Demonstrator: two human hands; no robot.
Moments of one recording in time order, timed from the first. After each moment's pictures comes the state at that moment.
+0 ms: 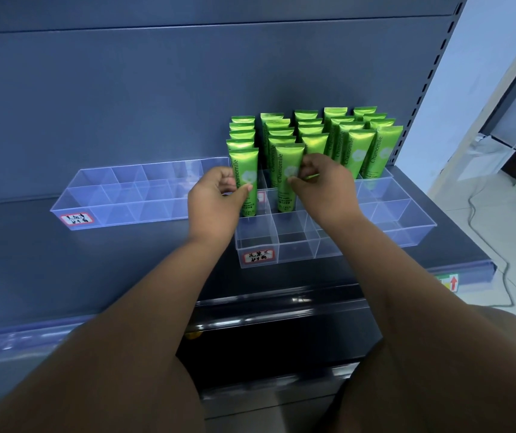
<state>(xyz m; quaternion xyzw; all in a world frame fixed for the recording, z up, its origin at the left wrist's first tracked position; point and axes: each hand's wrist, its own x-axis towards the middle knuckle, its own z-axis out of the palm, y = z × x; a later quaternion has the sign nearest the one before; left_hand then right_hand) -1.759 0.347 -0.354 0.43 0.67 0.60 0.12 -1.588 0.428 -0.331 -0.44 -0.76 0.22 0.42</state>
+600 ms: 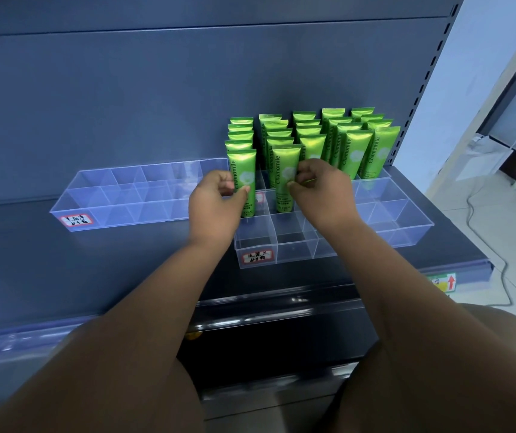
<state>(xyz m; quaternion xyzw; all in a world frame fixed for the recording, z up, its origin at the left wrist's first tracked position) -1.754 0.342 -0.353 0.42 0.67 0.59 0.13 -1.587 0.419 -0.329 -0.47 -0.76 0.21 0.40</state>
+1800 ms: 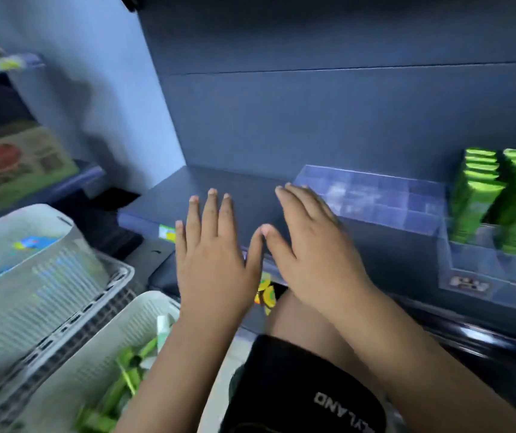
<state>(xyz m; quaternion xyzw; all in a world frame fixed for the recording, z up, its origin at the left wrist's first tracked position) -1.847 0.013 -0.310 0.28 0.90 0.21 -0.25 -1.765 0.141 -0.284 -0.13 -0.93 0.16 0.30</state>
